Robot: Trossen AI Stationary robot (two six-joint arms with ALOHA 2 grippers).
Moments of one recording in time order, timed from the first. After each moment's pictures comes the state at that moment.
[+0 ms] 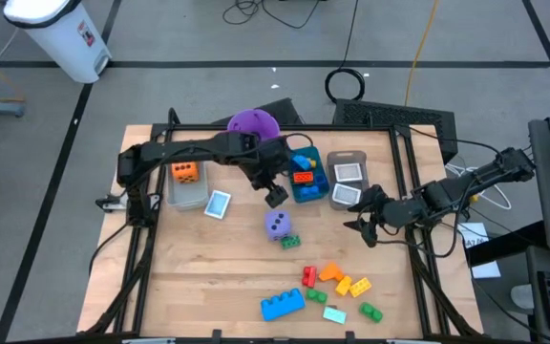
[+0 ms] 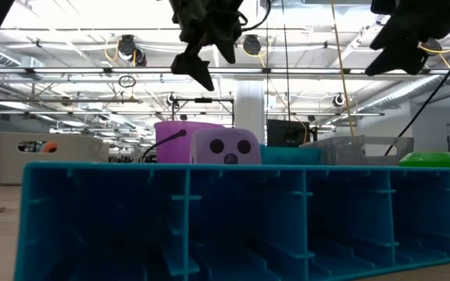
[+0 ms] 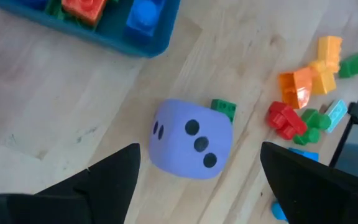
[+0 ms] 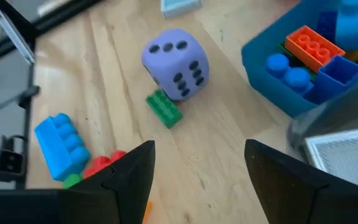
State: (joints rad) left arm 0.17 1.87 1.77 -1.05 0.27 -0.45; right arm 0.39 0.82 0.68 -0.56 0.37 0.75
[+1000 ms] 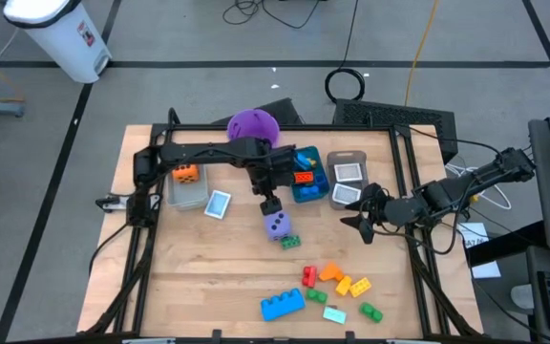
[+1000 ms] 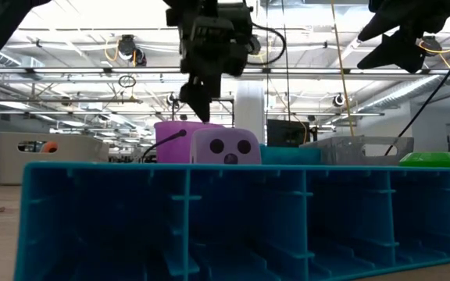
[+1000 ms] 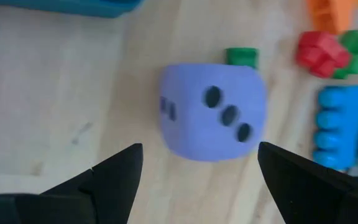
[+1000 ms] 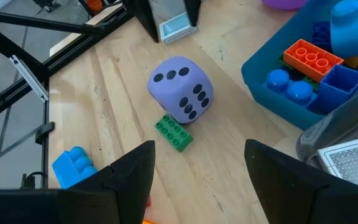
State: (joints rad) left arm 0.19 1.99 1.77 -1.15 0.37 -0.14; right arm 0.39 0.82 0.68 -0.49 0.42 0.84
